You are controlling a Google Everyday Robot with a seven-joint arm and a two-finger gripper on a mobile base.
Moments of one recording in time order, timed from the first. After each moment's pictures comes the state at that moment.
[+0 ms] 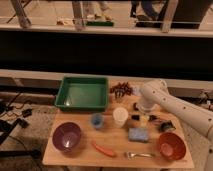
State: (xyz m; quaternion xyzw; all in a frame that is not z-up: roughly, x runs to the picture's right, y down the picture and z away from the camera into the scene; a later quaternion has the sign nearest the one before) arm 0.217 0.160 0.861 -0.33 -0.04 0.00 0.94
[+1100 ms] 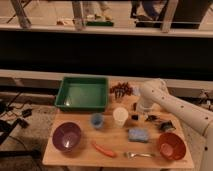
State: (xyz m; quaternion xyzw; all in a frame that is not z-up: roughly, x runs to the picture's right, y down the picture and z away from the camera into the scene) arm 0.215 0.163 0.868 -0.35 -0.04 0.00 0.94
